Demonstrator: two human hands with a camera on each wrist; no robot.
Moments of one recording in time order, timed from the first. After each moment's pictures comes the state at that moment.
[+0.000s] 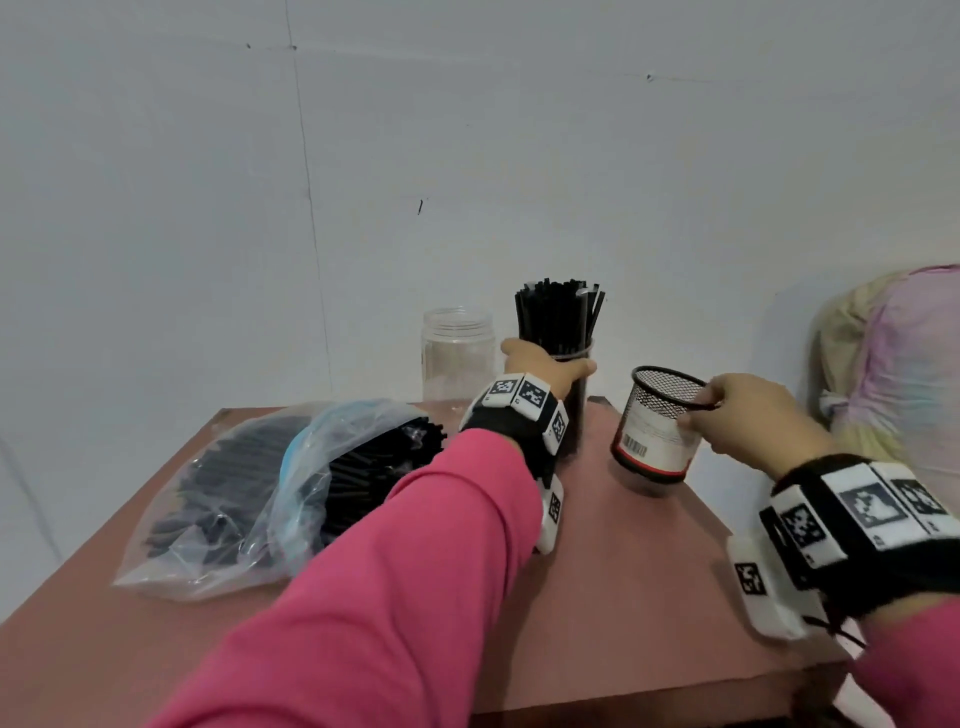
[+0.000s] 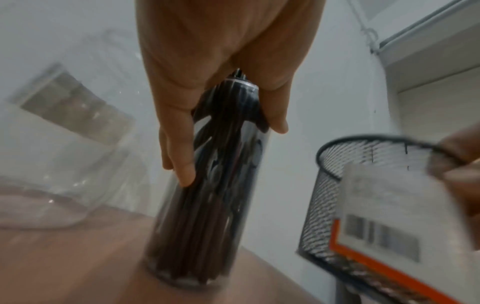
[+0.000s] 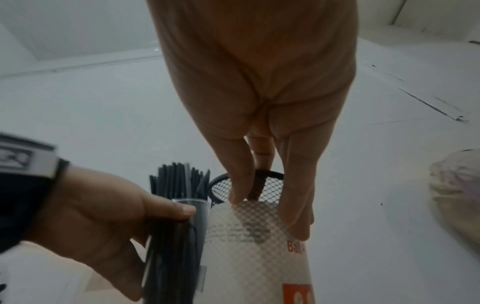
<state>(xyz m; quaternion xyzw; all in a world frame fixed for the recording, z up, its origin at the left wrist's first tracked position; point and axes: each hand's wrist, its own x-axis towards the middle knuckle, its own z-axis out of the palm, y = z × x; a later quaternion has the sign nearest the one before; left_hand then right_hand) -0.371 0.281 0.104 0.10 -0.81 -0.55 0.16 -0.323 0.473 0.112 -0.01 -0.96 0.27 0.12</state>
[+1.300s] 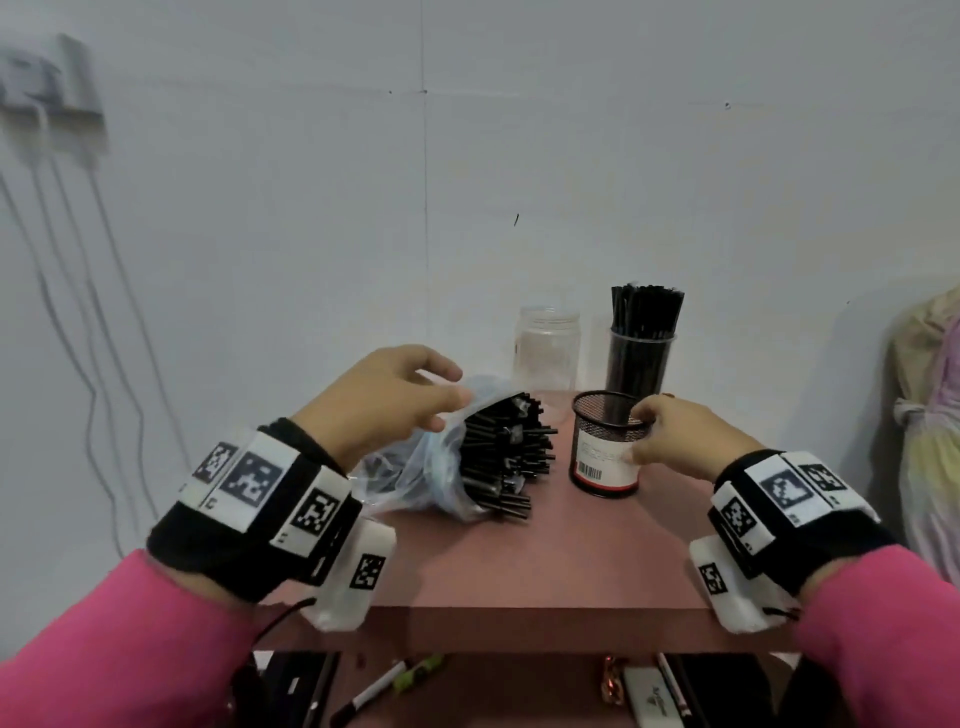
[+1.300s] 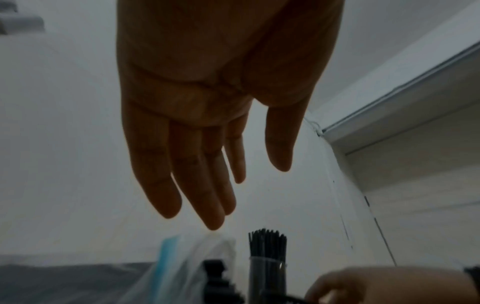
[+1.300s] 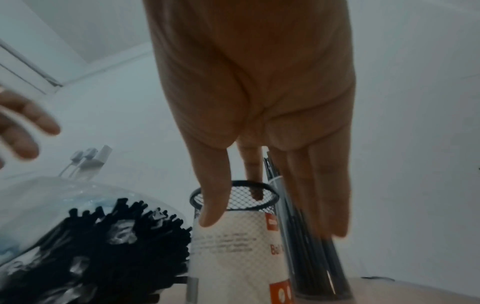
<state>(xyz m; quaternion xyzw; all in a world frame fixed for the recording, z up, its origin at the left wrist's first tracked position) -0.113 0.111 0.136 0.04 -0.86 -0.49 0.13 -0.265 0.367 0.088 0.12 -0.97 0.20 0.03</state>
